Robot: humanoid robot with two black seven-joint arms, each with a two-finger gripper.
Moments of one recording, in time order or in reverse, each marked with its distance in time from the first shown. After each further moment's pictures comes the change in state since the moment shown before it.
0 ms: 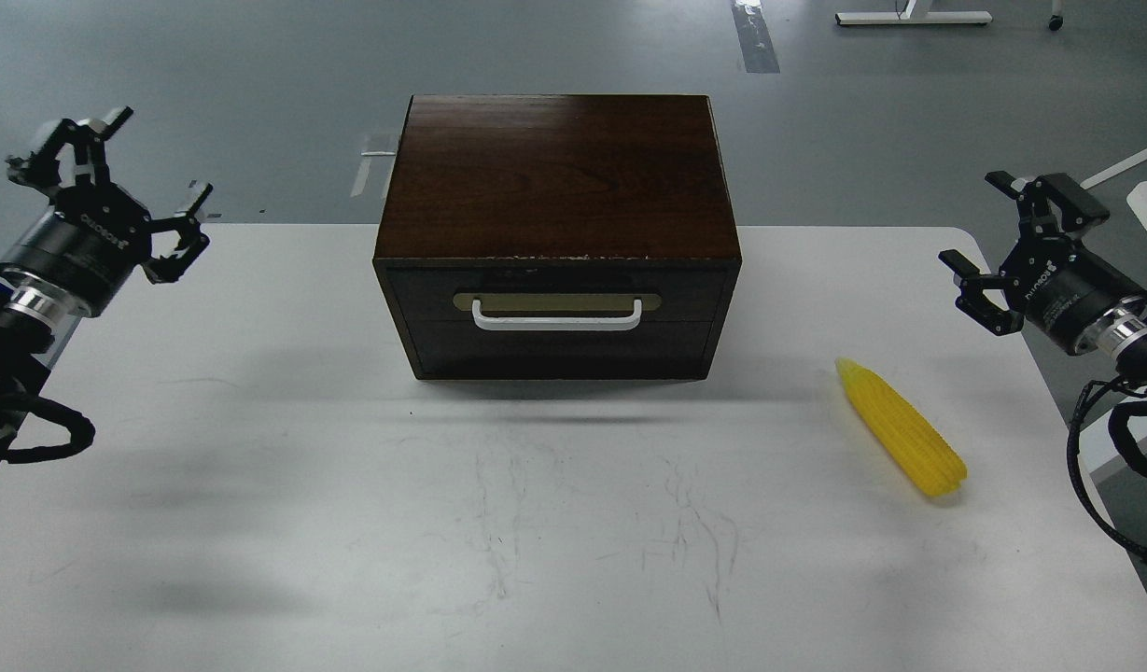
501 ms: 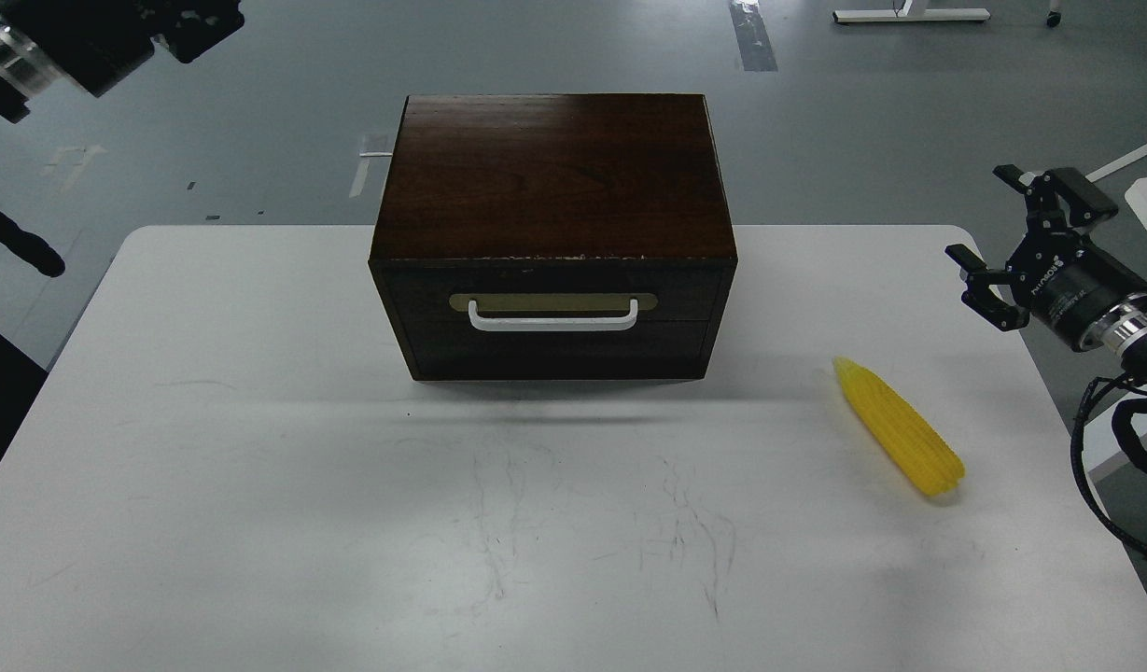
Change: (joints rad) left arm -0.392 0.036 -0.015 -0.365 0.804 0.000 0.000; right arm -0.002 0.000 0.005 -0.002 -0.001 0.000 0.000
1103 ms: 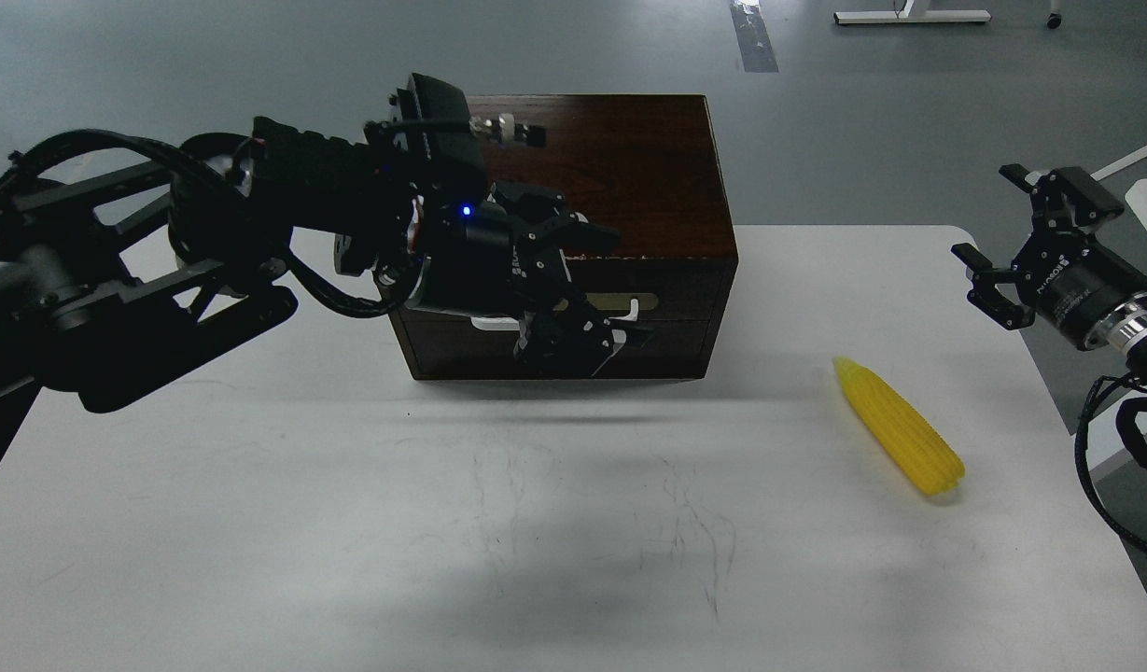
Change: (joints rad) left arm -0.128 -0.278 0.292 -0.313 1.299 0.001 0.000; right arm 0.001 0.000 -0.002 -0.015 0.000 0.000 0.000
